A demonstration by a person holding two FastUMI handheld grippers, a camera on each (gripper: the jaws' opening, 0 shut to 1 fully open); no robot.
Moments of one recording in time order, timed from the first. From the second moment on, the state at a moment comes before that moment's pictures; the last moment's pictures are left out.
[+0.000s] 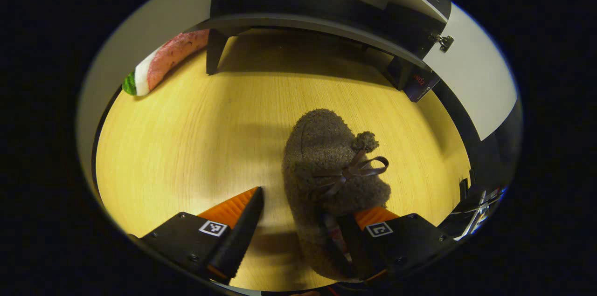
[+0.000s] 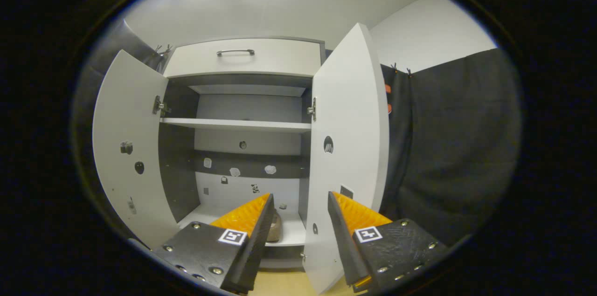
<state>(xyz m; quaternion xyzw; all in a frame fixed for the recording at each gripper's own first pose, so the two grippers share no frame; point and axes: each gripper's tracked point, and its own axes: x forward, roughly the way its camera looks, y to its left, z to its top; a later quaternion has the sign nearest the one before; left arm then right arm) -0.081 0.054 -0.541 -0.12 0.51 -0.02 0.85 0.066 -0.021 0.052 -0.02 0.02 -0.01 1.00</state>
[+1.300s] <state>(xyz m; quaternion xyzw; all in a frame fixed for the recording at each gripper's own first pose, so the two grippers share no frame) -0.012 0.097 -0.342 -0.06 0.40 0.02 0.92 0.042 -0.046 0.023 -0.08 0.02 -0.04 1.00</state>
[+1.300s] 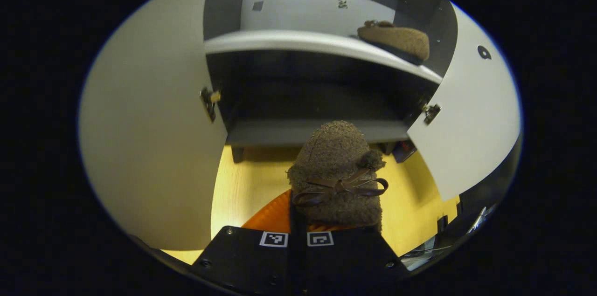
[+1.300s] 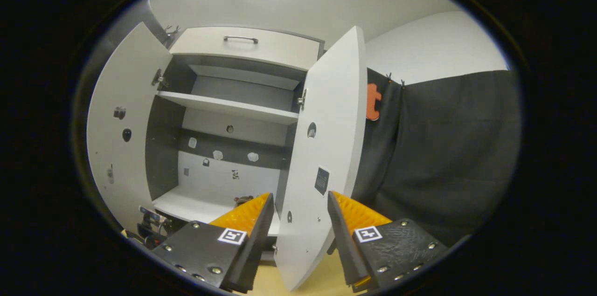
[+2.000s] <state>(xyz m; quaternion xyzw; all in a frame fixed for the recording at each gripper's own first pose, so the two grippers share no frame) 0.142 0.108 -0.196 -0.08 0.26 0.04 0.96 0.002 -0.085 0.023 -0.09 0.02 -0.07 0.99</state>
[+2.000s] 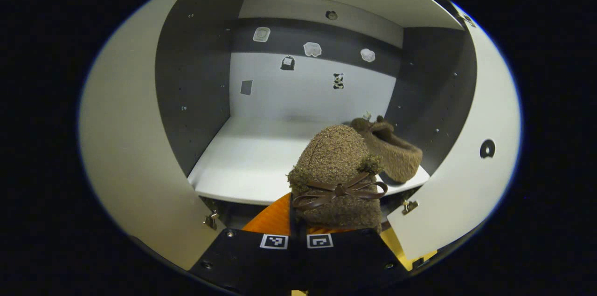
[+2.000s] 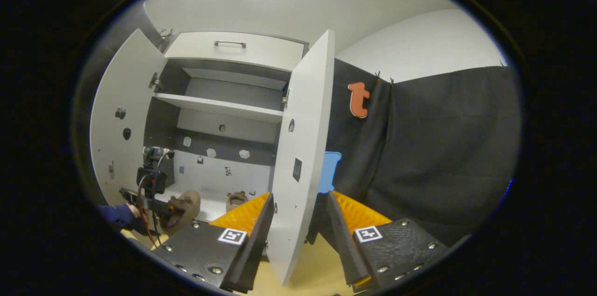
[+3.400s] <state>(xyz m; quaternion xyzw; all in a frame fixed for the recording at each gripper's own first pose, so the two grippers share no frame) 0.294 0.145 -0.203 -0.04 0.27 0.11 0.95 -0.001 -0.155 -0.047 -0.06 0.09 -0.16 0.98</state>
